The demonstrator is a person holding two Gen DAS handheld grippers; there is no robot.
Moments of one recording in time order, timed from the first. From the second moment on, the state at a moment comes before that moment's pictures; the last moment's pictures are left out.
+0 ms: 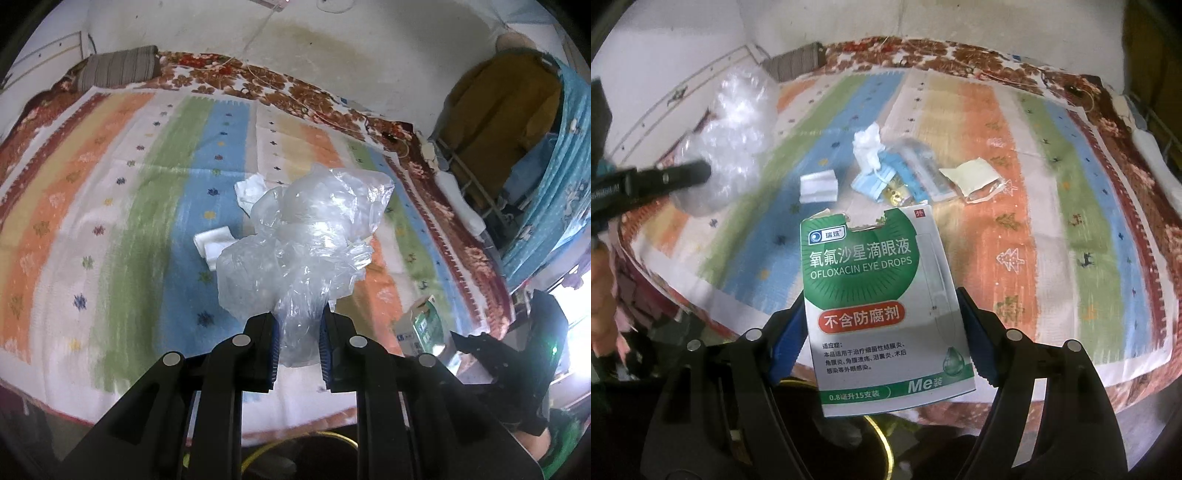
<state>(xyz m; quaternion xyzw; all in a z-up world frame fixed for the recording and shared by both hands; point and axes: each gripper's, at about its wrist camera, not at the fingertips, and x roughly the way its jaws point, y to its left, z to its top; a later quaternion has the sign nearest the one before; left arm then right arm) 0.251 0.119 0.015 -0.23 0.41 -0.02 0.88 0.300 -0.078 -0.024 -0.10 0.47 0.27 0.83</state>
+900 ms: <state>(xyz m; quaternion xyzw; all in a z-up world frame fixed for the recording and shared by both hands) 0.146 0.089 0.057 -0.26 0.34 -0.08 0.90 0.200 -0.120 0.029 -0.04 0.39 0.30 0.87</state>
